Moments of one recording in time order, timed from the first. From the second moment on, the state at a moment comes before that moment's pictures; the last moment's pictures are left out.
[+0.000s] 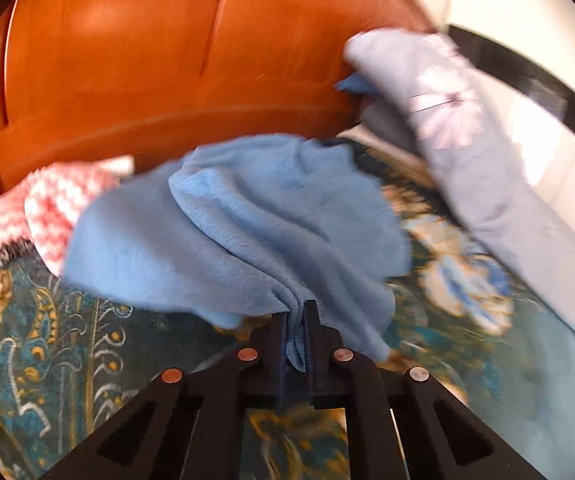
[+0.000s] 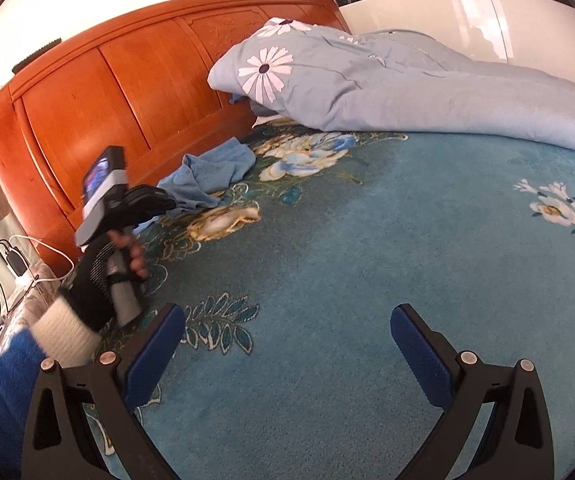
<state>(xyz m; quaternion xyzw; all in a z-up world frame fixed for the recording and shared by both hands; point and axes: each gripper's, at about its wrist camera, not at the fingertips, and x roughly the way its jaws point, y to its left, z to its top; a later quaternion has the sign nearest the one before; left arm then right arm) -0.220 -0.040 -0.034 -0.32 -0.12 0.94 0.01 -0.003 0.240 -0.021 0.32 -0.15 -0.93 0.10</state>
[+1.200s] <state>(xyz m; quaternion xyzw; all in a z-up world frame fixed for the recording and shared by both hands) 0.162 0.305 0.096 -0.32 -0.05 0.82 0.48 0.310 0.515 0.083 -0.01 -0.44 -0.89 -0.14</state>
